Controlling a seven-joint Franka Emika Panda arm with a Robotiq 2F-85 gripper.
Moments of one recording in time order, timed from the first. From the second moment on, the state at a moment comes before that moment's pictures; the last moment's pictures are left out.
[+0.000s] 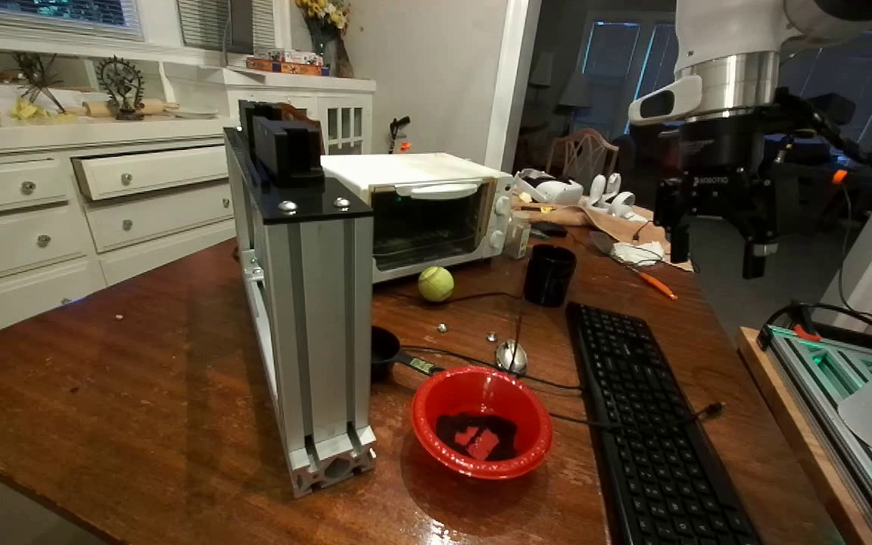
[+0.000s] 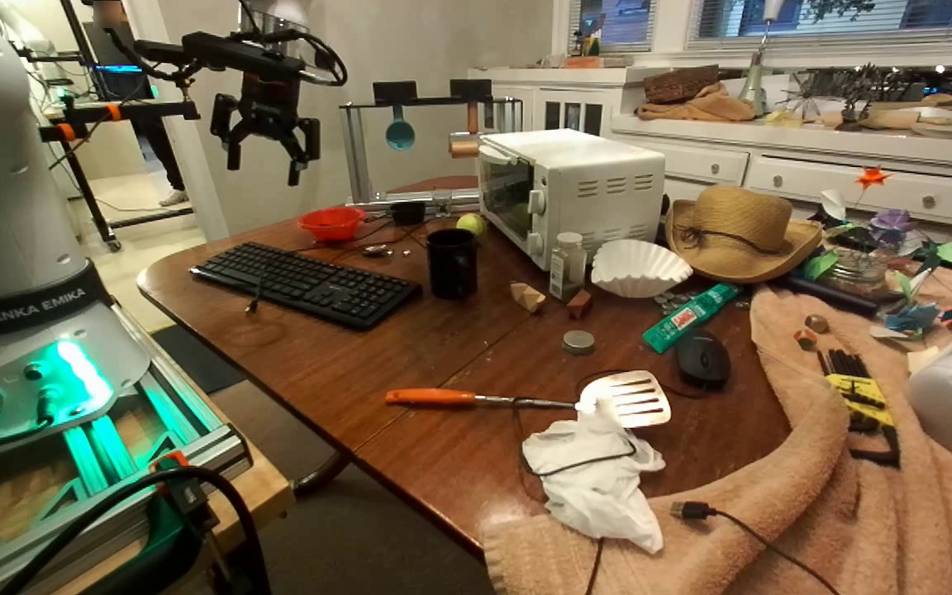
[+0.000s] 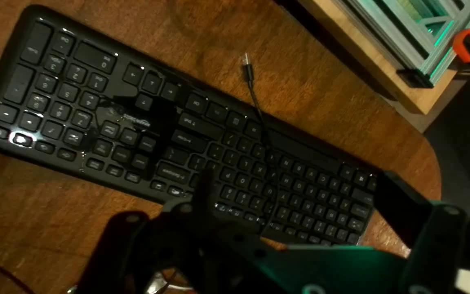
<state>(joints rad) 0.17 -0.47 -0.10 -2.76 0.10 2.04 -0.65</state>
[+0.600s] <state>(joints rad) 0.21 -0.40 -0.05 -2.75 0.11 2.04 -0.65</state>
